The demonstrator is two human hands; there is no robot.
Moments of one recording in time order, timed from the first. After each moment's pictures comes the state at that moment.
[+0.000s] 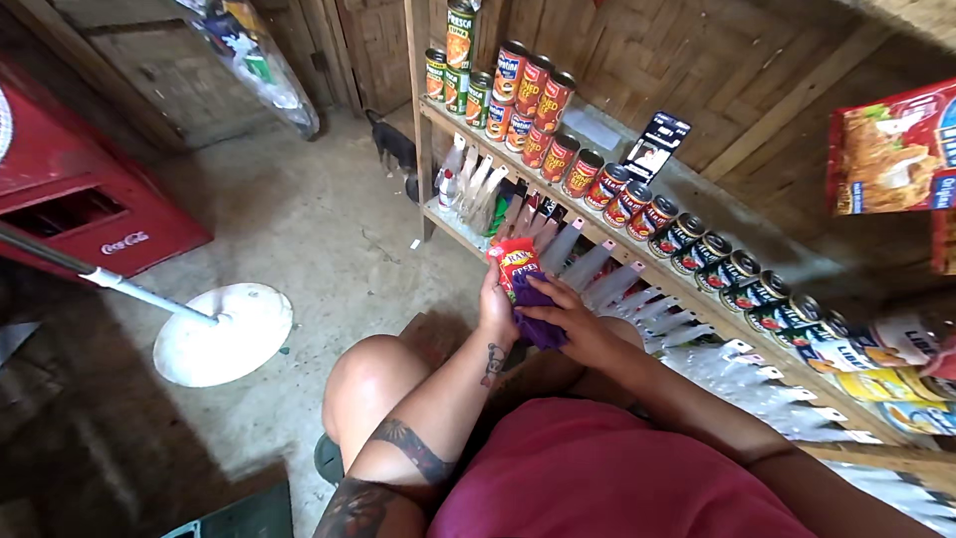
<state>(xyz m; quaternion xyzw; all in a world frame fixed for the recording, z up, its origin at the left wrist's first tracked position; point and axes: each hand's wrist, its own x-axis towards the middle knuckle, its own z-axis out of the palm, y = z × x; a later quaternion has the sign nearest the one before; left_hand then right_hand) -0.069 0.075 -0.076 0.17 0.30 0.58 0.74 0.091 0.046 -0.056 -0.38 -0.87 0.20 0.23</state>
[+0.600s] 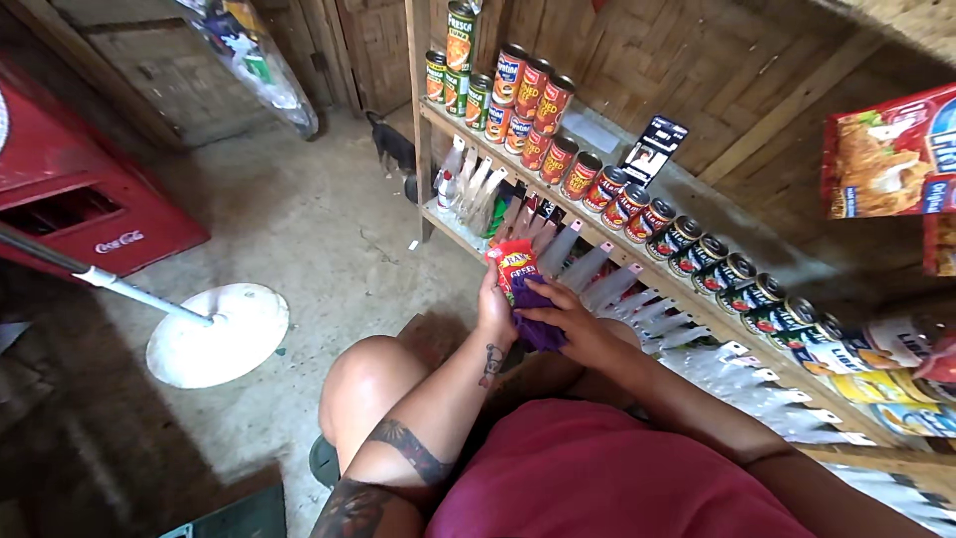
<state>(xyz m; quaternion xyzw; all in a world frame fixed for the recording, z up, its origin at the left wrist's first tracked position) -0.067 0.079 -0.075 0.12 0.28 0.58 0.75 0.093 0.047 -0.054 -0.37 -0.88 0.20 0.22</state>
